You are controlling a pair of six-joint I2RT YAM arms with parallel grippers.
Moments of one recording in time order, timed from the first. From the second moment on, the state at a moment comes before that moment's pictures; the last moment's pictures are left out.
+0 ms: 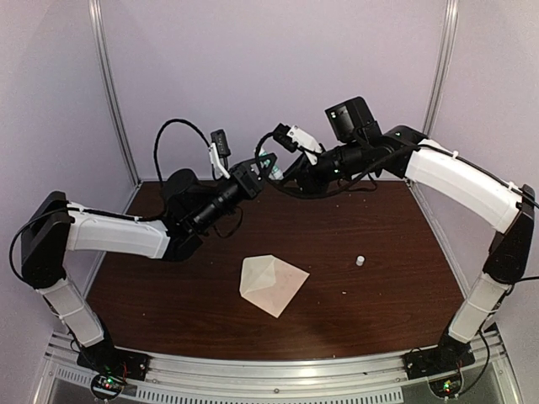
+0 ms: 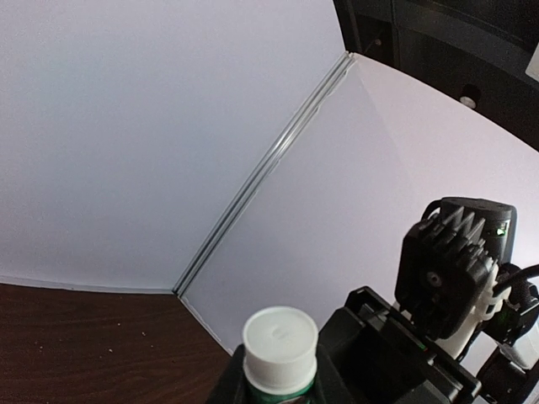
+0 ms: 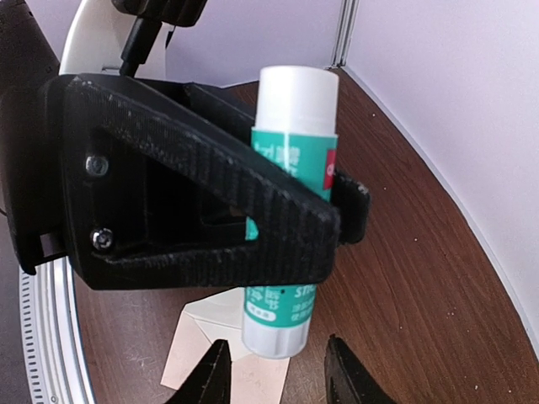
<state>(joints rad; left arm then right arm) -0.89 1.67 0.99 1.05 0.00 -0.67 0.77 1.68 1.75 -0.66 -0.33 -0.26</state>
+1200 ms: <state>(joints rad) -0.86 1.80 0.99 1.33 0.42 -0.65 0.63 1.68 1.66 -0.68 -0.98 -0.19</state>
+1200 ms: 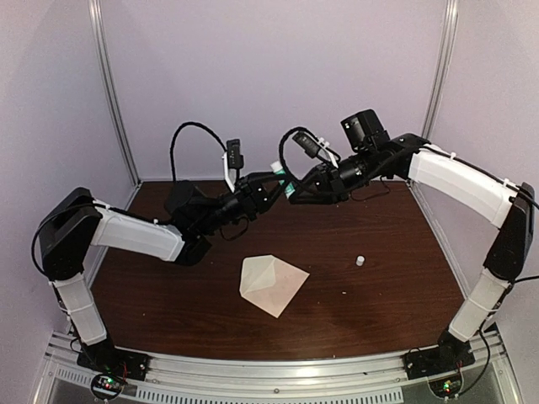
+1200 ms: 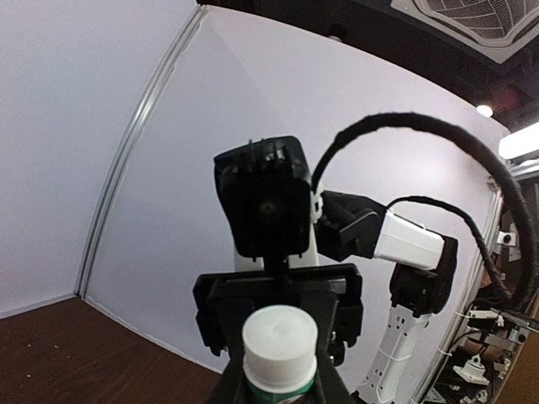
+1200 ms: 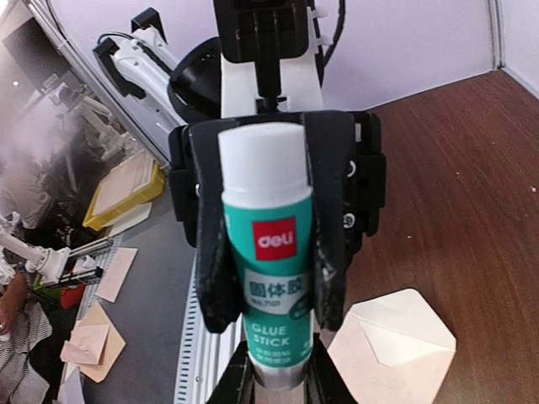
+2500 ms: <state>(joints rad) -0.90 1.72 0.96 1.09 -0.01 -0.77 0.81 1.66 1.70 -0.63 -0.18 -0.26</state>
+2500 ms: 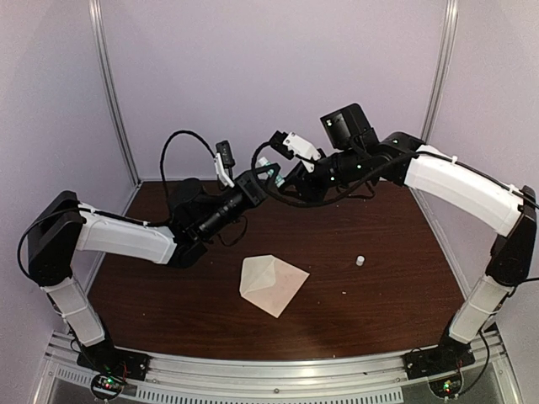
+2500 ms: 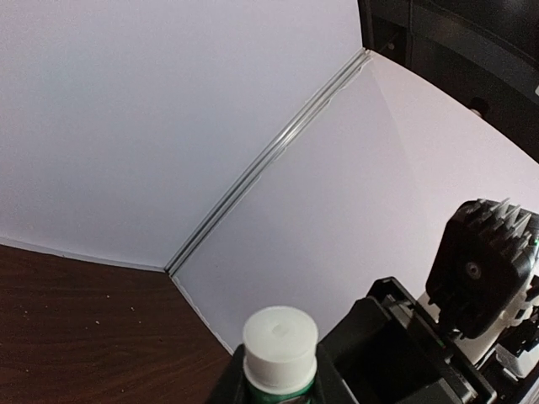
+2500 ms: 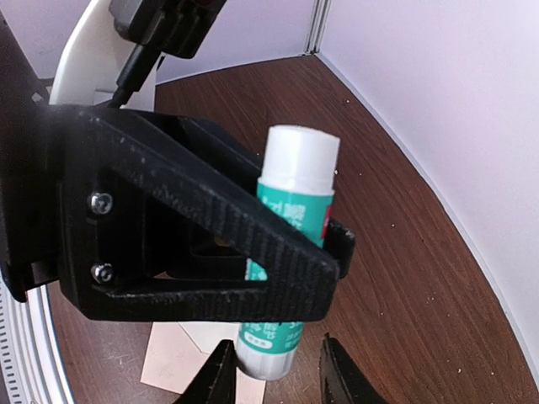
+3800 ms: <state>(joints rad) -0.87 1.72 0.99 1.18 0.20 -0.60 0.58 1.63 1.55 -0.41 -0.93 0.09</state>
